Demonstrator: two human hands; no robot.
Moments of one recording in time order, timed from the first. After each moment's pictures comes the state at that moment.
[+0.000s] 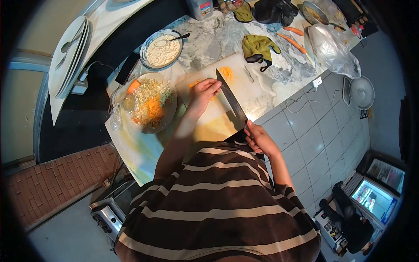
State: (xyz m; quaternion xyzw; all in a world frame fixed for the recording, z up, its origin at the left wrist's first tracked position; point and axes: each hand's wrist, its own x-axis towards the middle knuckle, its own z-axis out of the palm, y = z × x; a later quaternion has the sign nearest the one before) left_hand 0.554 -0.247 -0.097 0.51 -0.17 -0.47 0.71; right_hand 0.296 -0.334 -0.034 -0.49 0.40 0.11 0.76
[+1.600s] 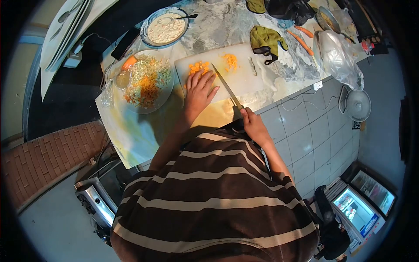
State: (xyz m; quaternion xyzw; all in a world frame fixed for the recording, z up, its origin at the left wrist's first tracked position) left_hand 0.519 -0.210 -0.119 0.82 -0.50 0.09 0.27; right_hand 0.316 -0.338 -0.054 -0.82 0.34 0.07 0.45
